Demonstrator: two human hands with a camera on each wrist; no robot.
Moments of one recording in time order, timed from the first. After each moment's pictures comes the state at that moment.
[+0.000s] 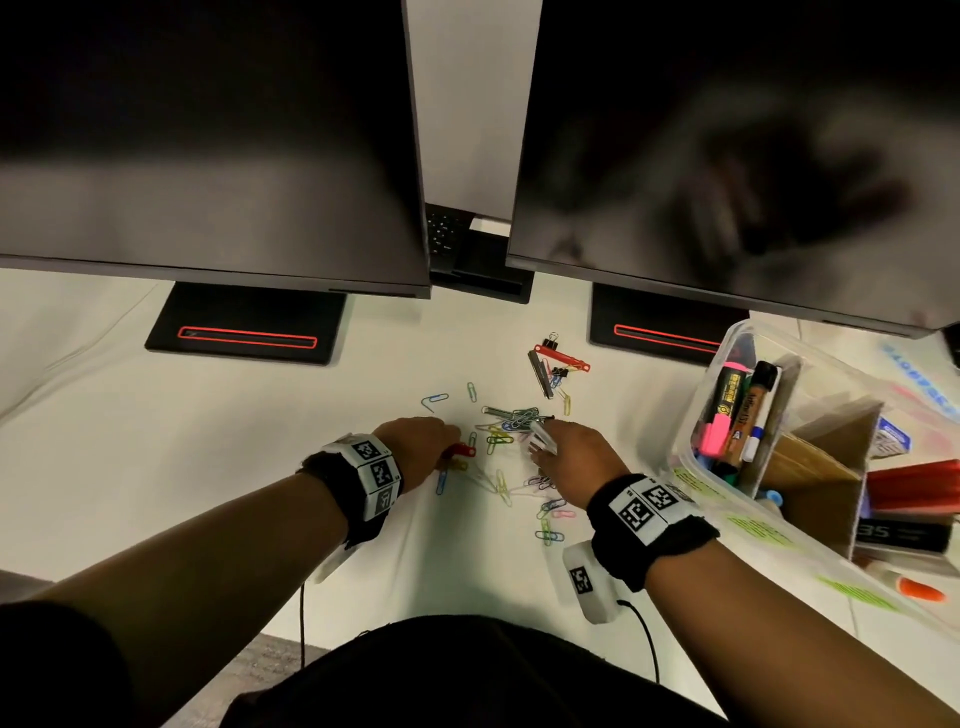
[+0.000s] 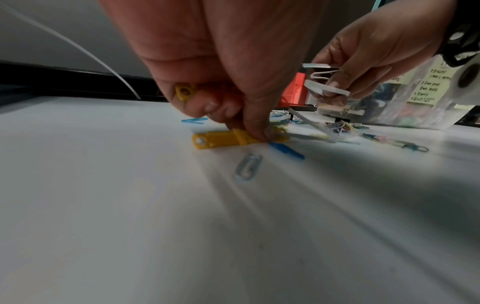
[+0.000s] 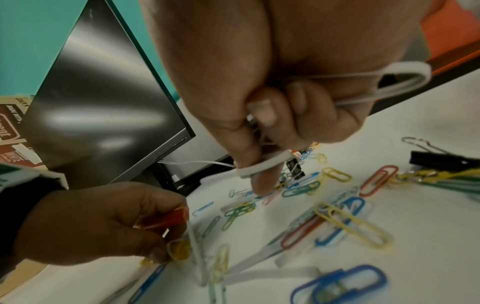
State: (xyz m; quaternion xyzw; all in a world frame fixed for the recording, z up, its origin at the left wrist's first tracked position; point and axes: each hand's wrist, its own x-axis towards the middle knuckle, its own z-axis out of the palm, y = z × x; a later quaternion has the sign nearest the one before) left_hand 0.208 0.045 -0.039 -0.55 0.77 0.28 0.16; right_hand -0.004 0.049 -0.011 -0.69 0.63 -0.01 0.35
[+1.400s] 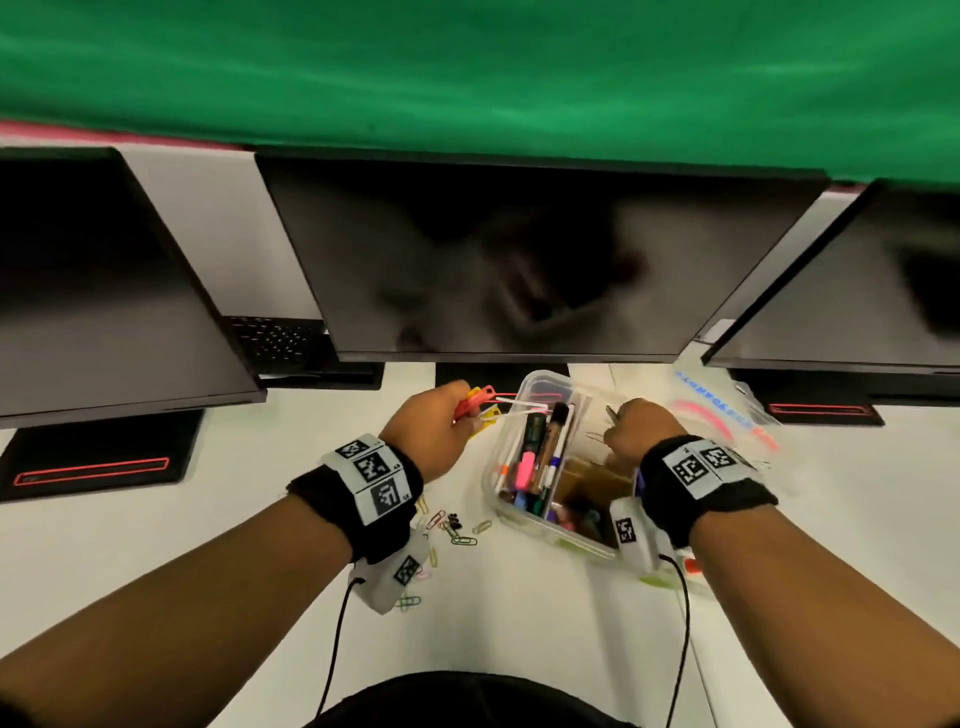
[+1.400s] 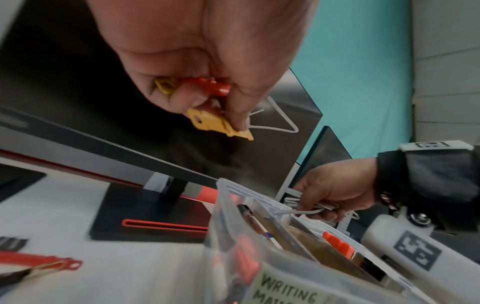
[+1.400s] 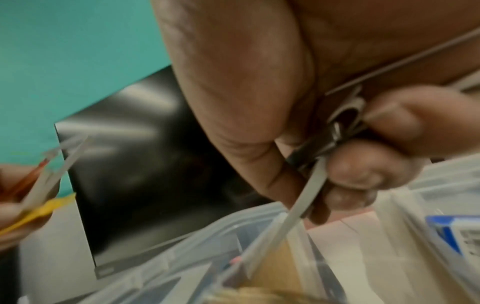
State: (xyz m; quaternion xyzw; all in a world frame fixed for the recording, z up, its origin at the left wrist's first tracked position) left_hand 0.018 0.017 0.106 -0.58 0.75 0.29 -0.16; right_hand -0.213 0.023 0.111 -0.56 0.80 0.07 0.20
